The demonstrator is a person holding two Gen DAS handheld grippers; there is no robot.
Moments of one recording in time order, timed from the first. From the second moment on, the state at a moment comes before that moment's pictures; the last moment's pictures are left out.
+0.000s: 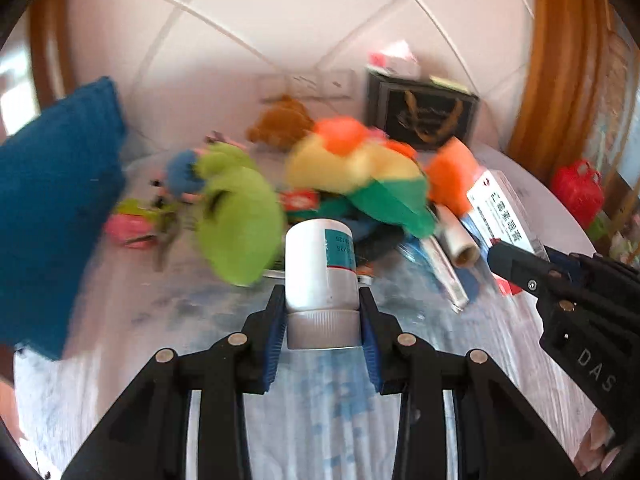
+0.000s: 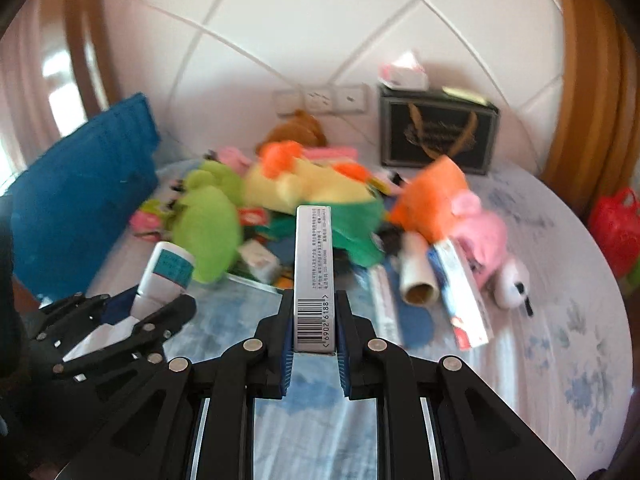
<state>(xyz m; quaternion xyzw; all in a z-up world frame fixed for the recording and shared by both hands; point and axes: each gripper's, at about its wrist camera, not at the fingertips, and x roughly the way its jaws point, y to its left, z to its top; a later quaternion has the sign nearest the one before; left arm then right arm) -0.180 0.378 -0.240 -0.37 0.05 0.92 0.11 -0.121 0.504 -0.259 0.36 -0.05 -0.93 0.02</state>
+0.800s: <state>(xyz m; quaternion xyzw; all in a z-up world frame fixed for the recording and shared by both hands) -0.125 0.115 -0.112 -0.22 -0.02 0.97 -0.09 -0.160 0.255 -0.154 0.23 0.04 -0.94 0.24</state>
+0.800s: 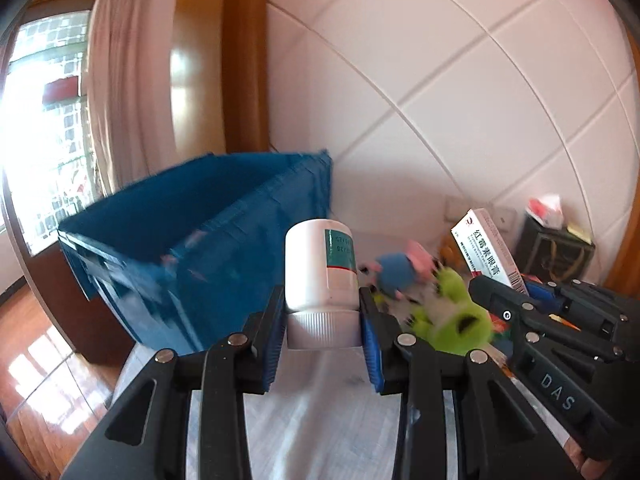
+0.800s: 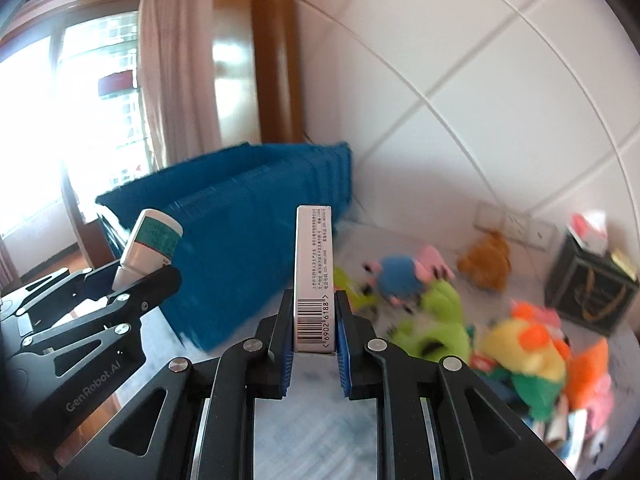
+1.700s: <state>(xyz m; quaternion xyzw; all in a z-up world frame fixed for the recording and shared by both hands) -0.323 -0.228 -0.092 -0.29 -0.03 0.95 -0.07 -0.316 -0.069 -0.131 0.32 -0.01 -0.93 0.19</state>
